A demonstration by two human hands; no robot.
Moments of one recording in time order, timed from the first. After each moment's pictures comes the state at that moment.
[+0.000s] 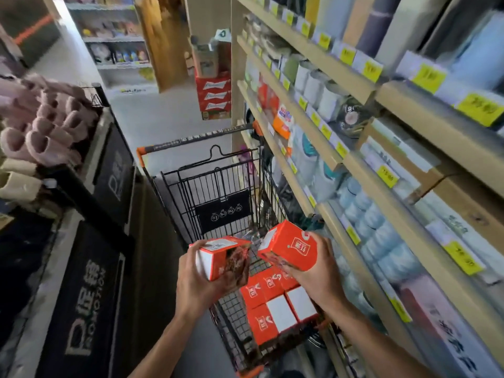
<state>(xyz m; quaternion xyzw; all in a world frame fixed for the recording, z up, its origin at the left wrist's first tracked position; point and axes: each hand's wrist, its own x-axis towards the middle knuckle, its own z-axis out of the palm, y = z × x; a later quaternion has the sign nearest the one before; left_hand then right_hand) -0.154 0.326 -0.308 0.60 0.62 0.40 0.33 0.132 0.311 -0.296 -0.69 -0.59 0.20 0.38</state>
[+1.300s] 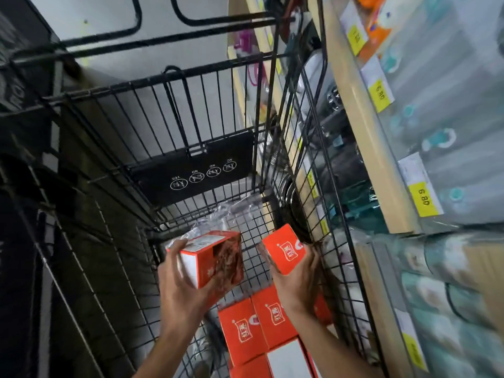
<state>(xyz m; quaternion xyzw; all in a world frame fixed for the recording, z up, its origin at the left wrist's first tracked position) -0.092 0.520 -0.600 0.42 0.74 0.30 0.44 0.123 0.510 -0.676 -0.87 -0.41 0.22 0.16</state>
